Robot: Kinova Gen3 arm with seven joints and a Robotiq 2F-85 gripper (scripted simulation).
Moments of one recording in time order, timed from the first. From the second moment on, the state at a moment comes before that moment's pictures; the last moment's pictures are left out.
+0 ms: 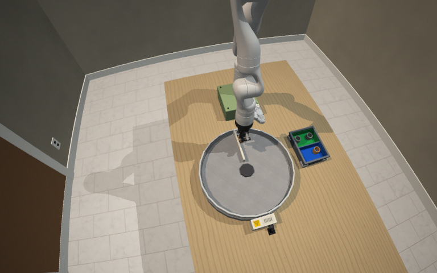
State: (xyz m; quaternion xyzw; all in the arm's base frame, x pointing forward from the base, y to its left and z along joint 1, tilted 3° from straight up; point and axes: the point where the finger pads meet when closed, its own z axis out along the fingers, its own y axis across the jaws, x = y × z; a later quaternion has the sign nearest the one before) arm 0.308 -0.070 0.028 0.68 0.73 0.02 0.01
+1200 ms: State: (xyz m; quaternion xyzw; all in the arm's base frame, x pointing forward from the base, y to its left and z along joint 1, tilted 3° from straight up) arm 0.310 -0.070 0.005 0.68 0.73 0.02 0.01
